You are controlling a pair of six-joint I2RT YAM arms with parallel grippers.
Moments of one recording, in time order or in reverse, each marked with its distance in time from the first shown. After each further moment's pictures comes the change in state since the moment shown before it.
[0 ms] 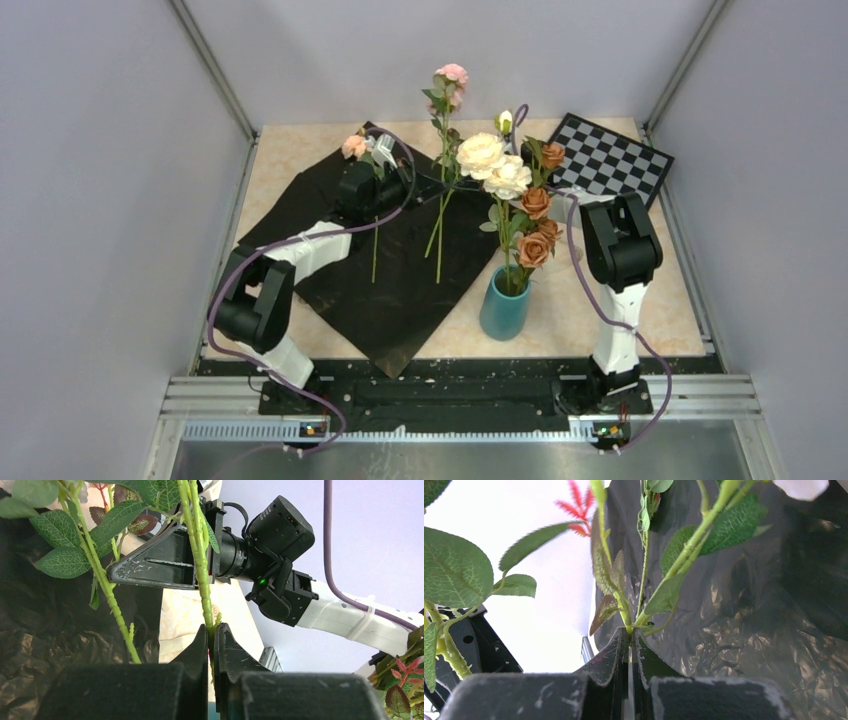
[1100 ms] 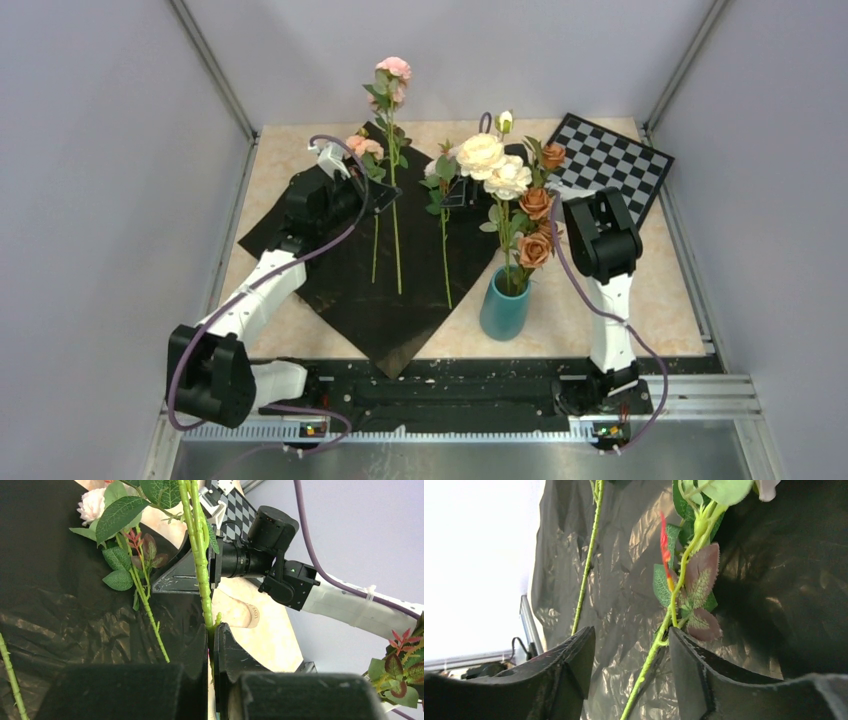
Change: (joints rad) left arm 0.153 -0.393 -0.121 -0.359 -0.068 0.208; right arm 0.055 0.136 0.166 -0.287 -0.040 -0.379
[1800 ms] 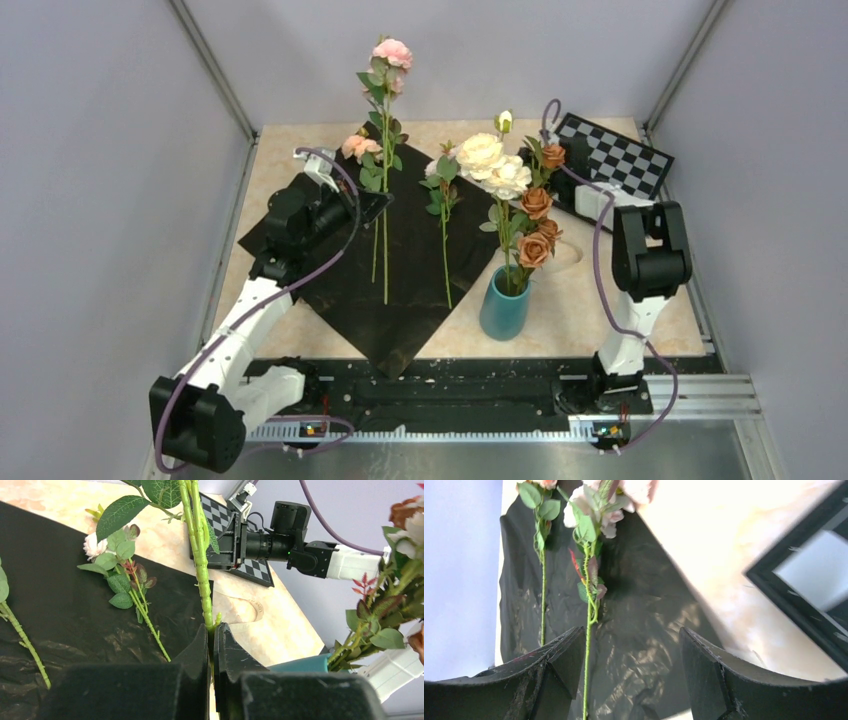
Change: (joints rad) left arm 0.001 -0.238 -0.076 -0.018 0.044 0.160; right arm -0.234 -0.268 -0.199 -0.070 0.188 -0.067
